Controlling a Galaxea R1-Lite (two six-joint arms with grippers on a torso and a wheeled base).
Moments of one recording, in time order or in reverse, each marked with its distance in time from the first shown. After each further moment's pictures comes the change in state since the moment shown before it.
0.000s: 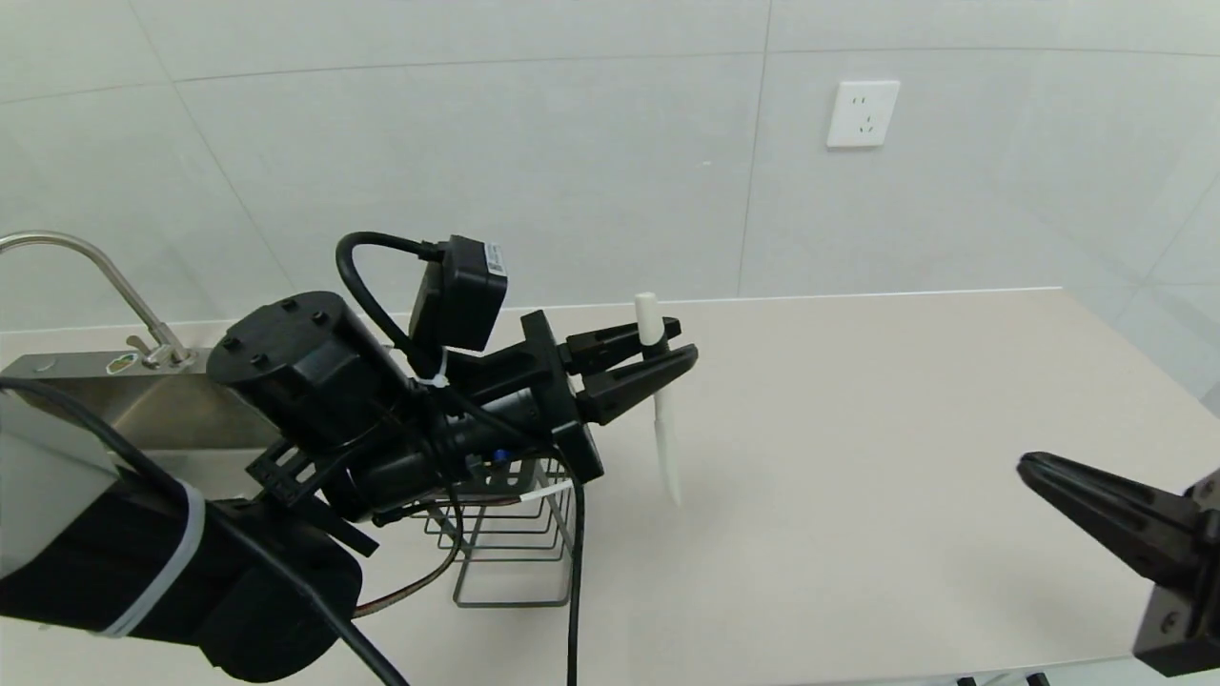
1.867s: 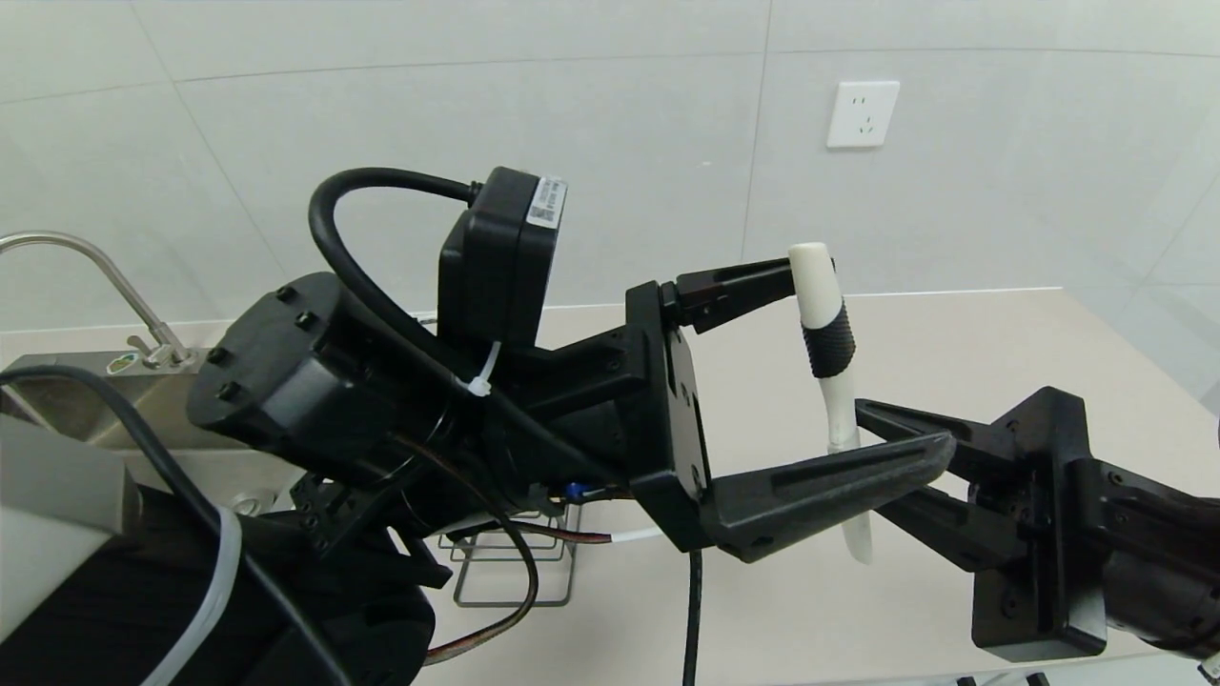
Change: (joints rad) left arm -0.242 0.013 -0.120 -0.127 -0.066 -0.150; right arm 0.391 0.250 -0.286 -0.057 -0.005 0.042
